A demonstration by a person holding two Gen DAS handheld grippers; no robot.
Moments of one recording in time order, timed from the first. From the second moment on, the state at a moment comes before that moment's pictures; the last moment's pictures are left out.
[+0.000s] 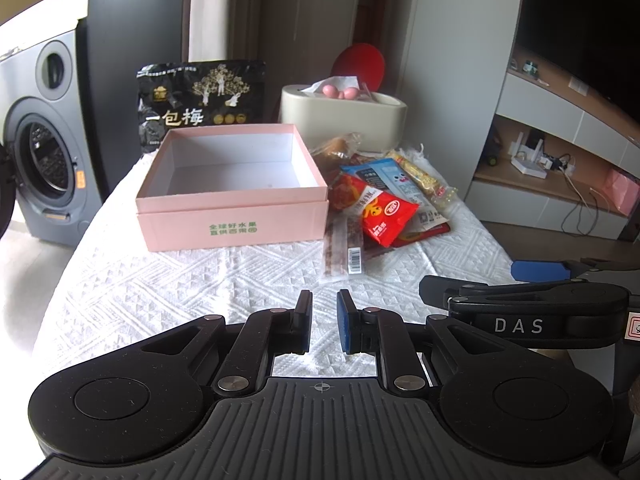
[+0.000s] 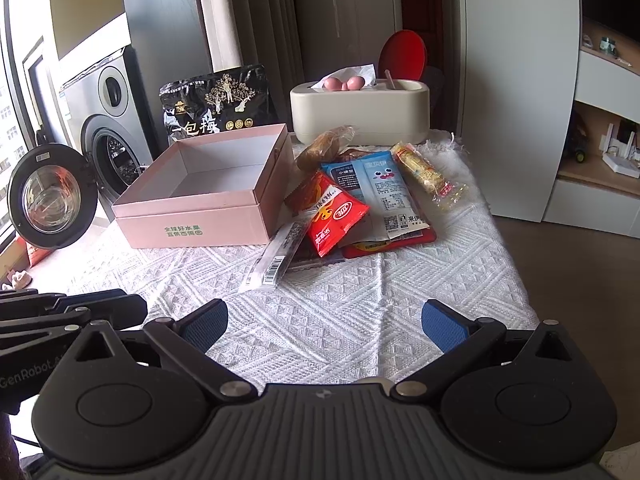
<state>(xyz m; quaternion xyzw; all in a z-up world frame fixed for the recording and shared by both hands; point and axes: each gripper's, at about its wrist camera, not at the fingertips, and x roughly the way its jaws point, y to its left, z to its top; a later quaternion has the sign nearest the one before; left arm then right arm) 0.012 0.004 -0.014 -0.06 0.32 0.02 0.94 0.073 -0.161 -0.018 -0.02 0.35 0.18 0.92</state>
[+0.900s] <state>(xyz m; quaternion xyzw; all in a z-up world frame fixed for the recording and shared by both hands) 0.014 0.008 -0.008 -0.08 0.32 0.02 0.94 0.073 -0.160 -0.014 -0.02 0.35 0.18 0.92</state>
